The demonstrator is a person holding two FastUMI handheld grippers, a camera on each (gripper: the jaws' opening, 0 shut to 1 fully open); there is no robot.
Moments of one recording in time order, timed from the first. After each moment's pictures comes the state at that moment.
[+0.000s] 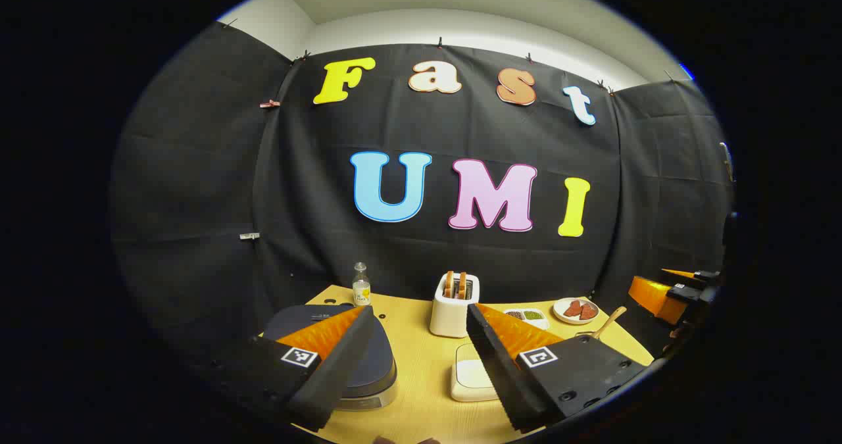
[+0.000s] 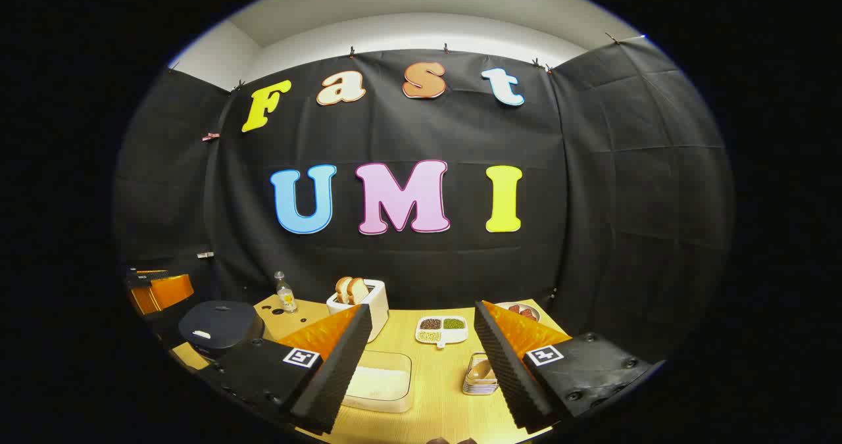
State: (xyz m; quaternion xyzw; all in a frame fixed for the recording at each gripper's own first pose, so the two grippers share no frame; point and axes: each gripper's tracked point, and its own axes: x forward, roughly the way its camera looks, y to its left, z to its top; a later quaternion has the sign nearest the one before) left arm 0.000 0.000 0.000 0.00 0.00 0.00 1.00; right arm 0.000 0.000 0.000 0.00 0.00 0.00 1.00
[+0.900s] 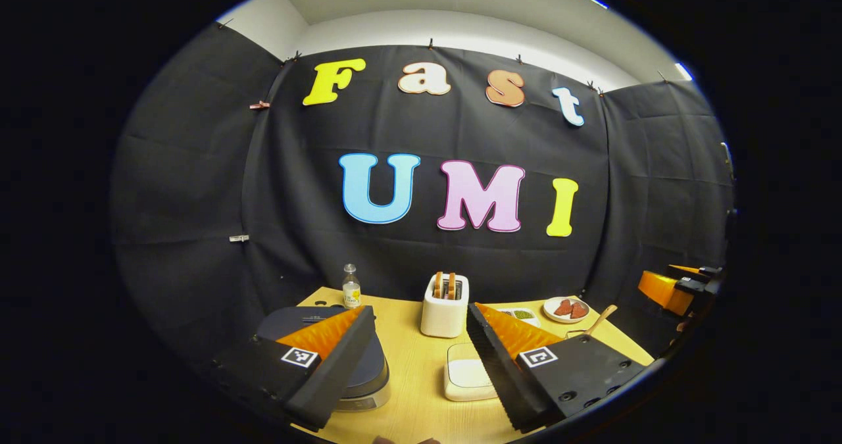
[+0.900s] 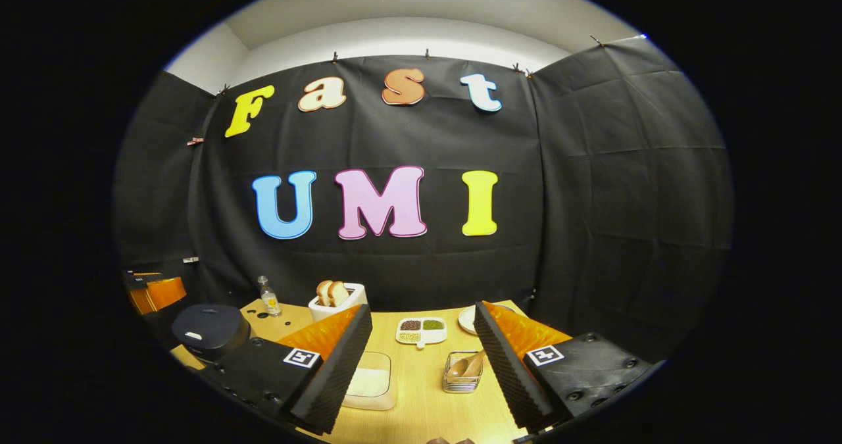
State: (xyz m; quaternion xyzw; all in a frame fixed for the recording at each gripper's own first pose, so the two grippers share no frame) left arm -0.003 -0.002 0.001 0.00 0.00 -0.02 1.00; right arm -0.023 -0.036 0.010 0.00 -0.01 -0.05 1.00
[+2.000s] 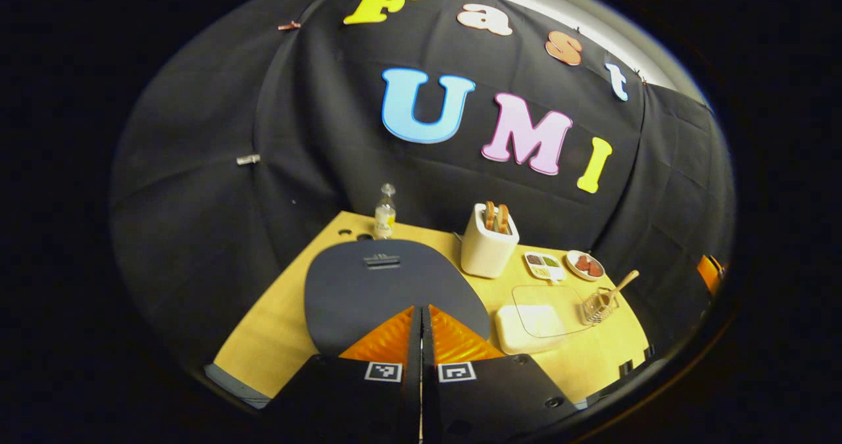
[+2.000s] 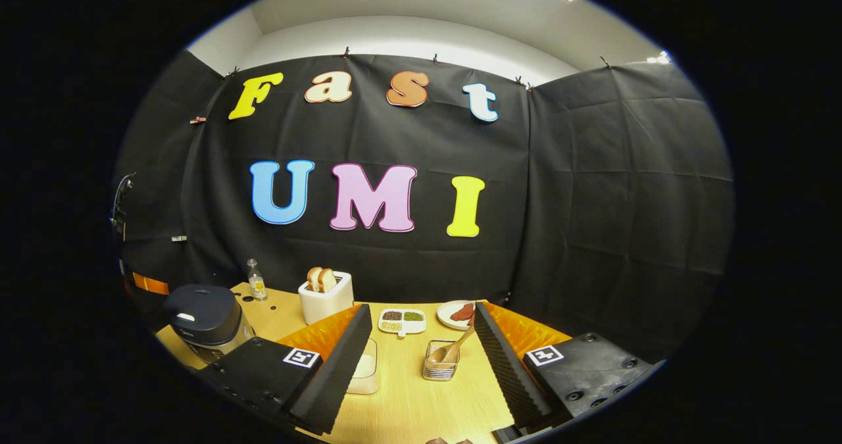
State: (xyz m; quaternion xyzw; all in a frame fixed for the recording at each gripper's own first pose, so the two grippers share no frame) left arm 0.035 0.141 -0.107 -0.06 0.21 -0.05 0.98; right arm -0.078 -0.025 0.005 -0.05 0.00 -0.08 1.00
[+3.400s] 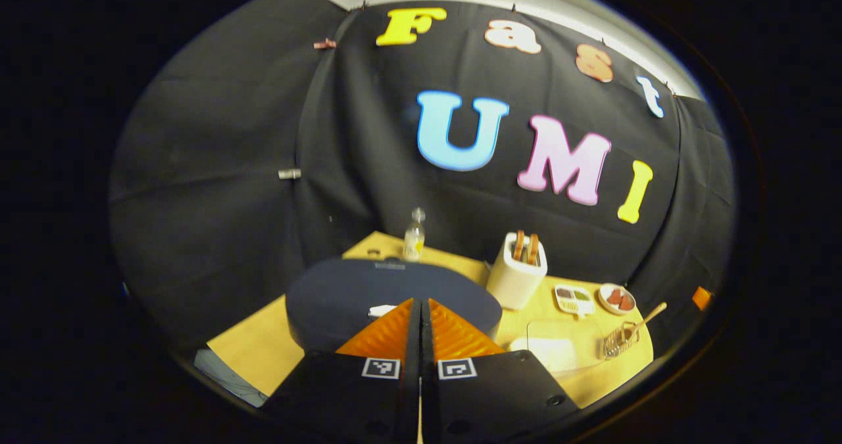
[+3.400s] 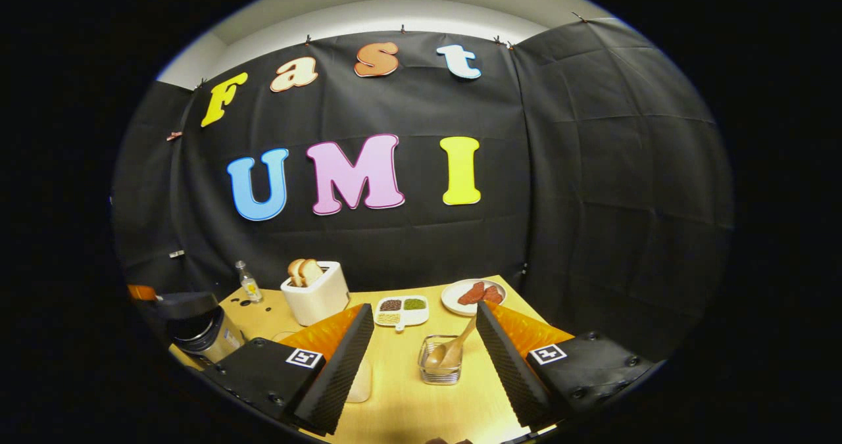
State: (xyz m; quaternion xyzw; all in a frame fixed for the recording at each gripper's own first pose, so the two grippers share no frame) left arm 0.044 0.127 -0.025 -0.05 0.06 0.09 0.99; right arm 0.019 -0.103 -0.048 0.03 0.05 -0.07 1.00
